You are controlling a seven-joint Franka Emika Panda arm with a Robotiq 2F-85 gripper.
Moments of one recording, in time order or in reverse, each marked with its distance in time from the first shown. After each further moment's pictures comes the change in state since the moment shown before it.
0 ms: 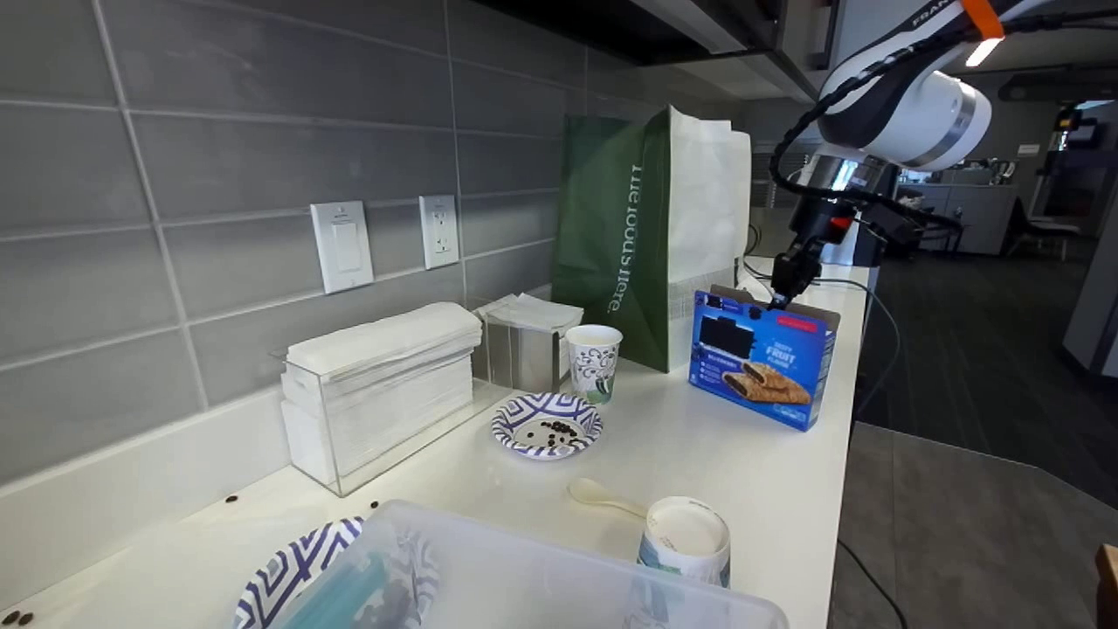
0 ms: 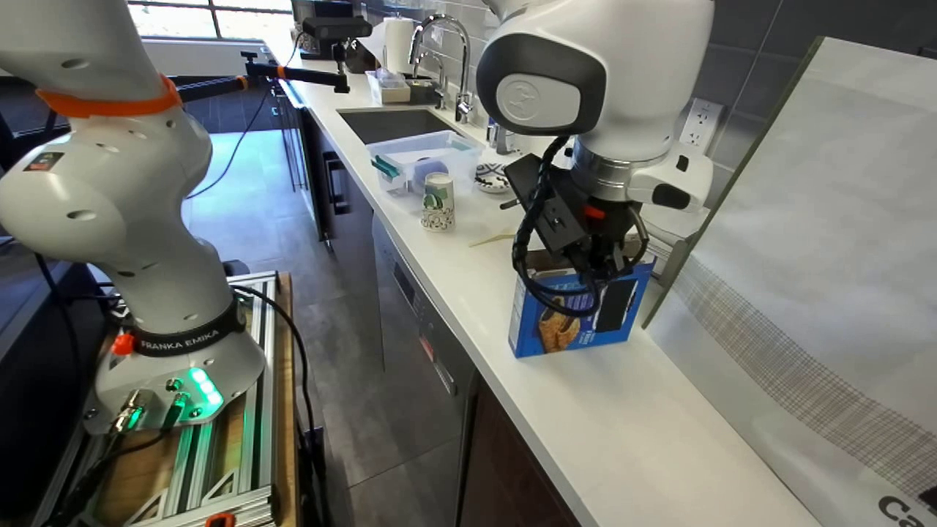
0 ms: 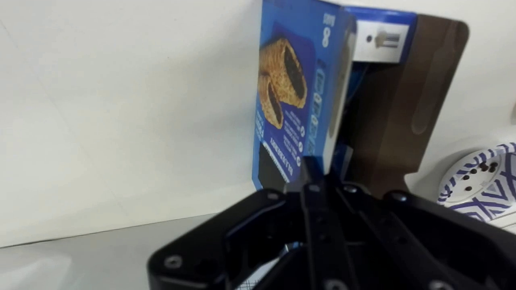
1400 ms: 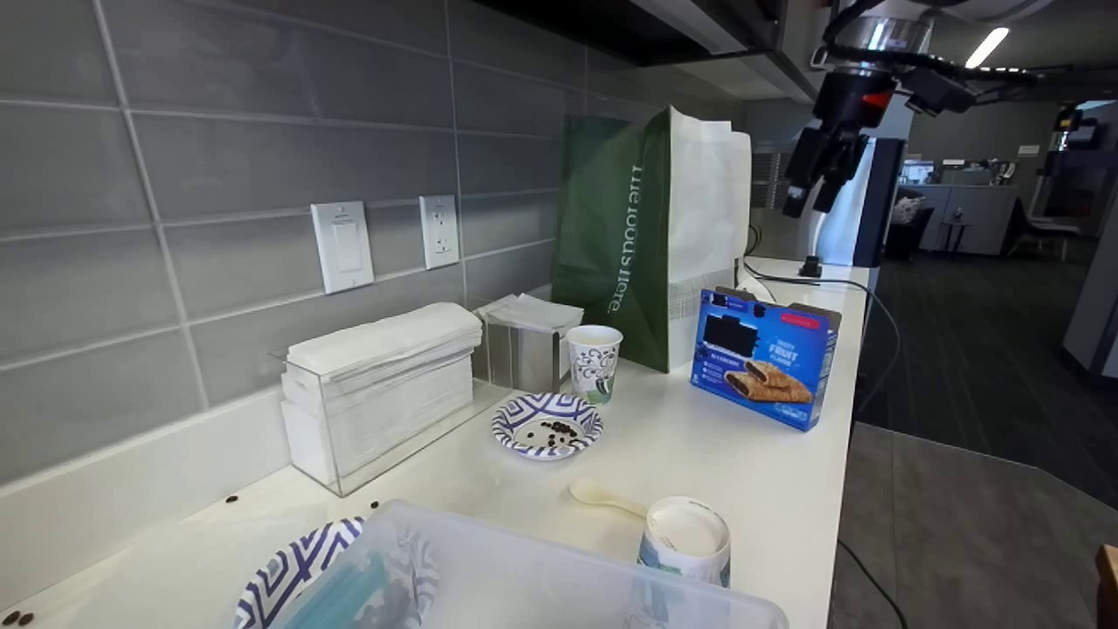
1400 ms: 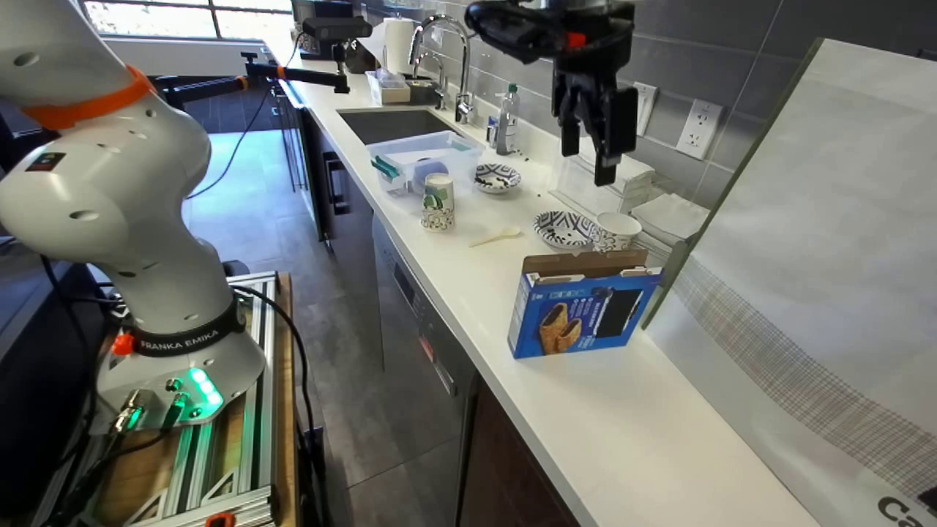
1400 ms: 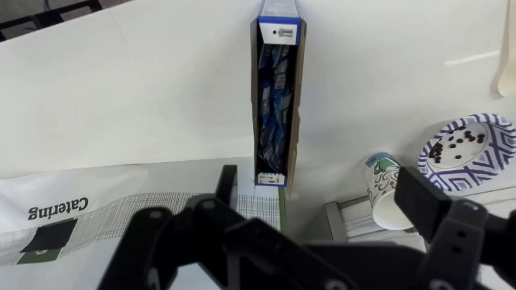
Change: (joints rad) arm 0.015 -0.300 0.112 0.050 -0.381 -0.212 0.433
